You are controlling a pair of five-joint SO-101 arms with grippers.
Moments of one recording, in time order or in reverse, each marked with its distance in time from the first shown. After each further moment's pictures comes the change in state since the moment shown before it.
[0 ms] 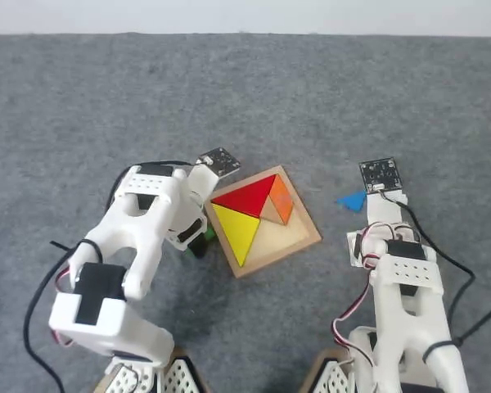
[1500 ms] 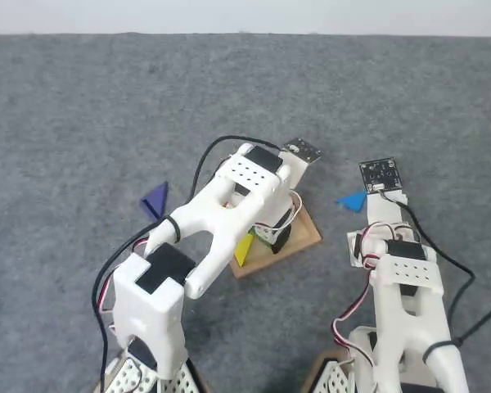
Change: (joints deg) left arm 27.6 15.8 -30.9 17.1 35.7; right arm 0.0 0.0 0.0 0.0 0.0
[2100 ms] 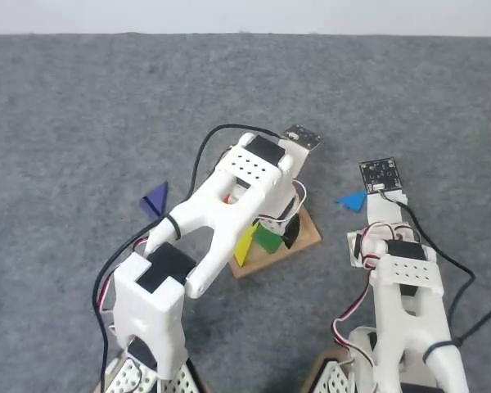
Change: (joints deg) left arm -0.1 0.4 -4.8 1.7 4.4; right arm 0.0 0.0 0.0 0.0 0.0
